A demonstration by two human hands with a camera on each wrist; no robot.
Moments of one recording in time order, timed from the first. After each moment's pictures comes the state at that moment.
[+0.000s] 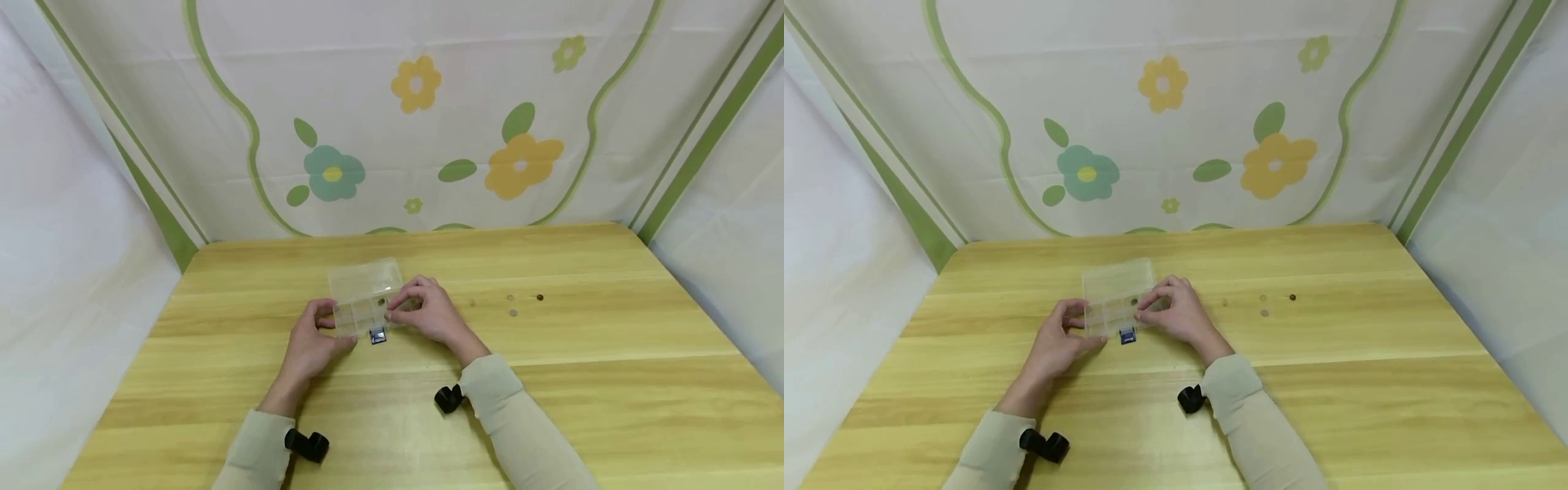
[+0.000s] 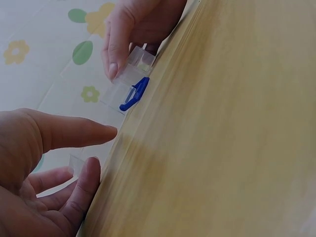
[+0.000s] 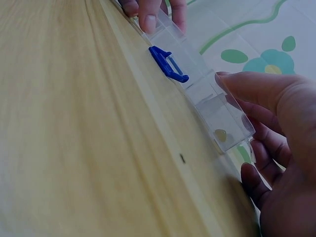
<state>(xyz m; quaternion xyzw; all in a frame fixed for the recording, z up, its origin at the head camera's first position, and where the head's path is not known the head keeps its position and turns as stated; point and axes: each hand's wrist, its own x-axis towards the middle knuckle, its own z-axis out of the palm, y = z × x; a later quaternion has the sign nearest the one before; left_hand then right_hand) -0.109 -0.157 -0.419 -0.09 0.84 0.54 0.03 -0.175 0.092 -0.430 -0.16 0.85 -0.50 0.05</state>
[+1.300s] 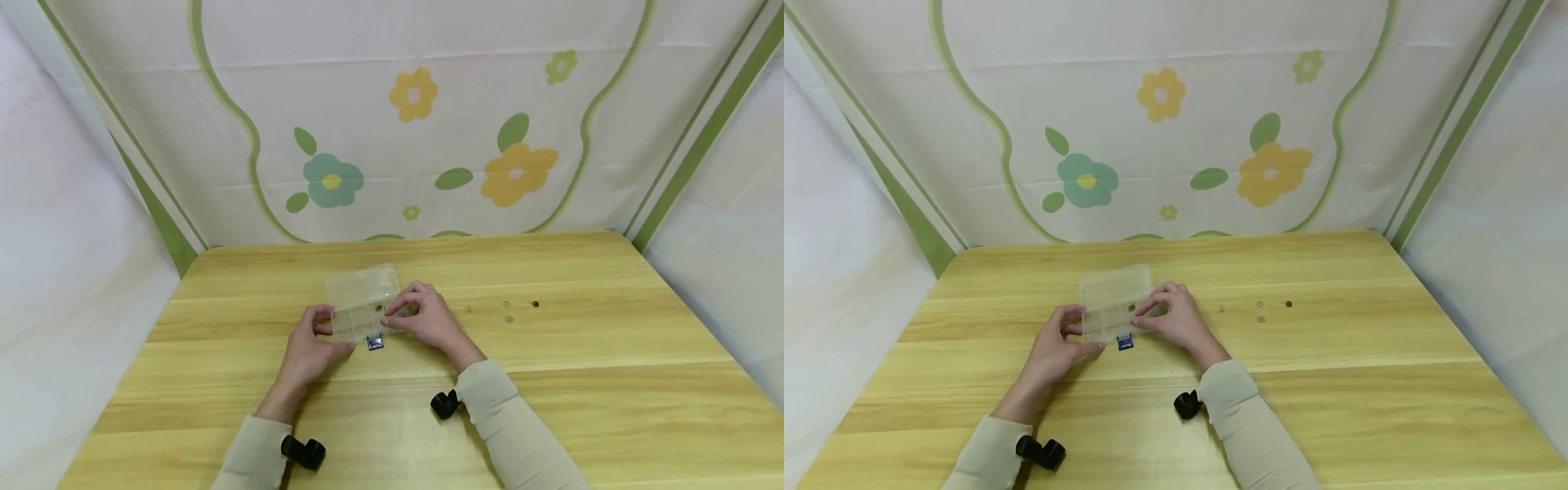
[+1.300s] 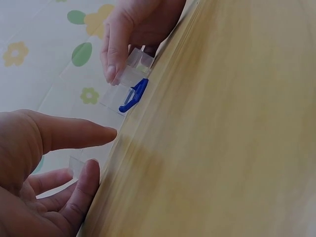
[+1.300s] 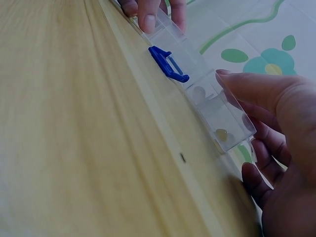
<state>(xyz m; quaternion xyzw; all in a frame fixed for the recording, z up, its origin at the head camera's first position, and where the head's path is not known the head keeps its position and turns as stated) -0.103 -0.155 -0.417 -0.07 0.84 0.53 0.02 -0.171 0.091 -0.427 -0.15 0.85 -0.50 0.05</state>
